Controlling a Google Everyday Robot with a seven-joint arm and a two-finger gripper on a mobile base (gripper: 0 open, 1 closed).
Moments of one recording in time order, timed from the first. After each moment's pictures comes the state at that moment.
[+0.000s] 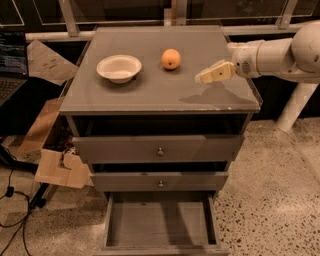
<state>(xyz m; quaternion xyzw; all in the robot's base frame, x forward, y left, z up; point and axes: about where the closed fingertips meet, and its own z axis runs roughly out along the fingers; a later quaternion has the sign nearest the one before) 0.714 -0.182 0.909 -0.37 0.75 0.17 0.53</state>
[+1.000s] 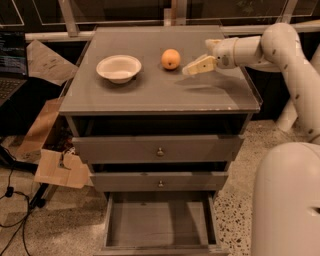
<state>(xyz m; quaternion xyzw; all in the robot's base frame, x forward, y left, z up) 0.817 -0.156 0.877 -0.41 0.71 0.22 0.53</state>
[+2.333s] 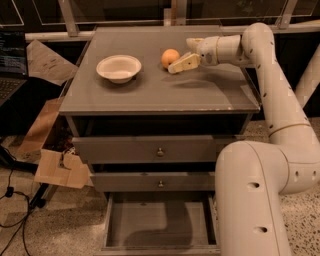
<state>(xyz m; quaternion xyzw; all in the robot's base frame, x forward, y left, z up) 0.845 -0.094 0.872 -0.44 0.66 0.29 0.53</state>
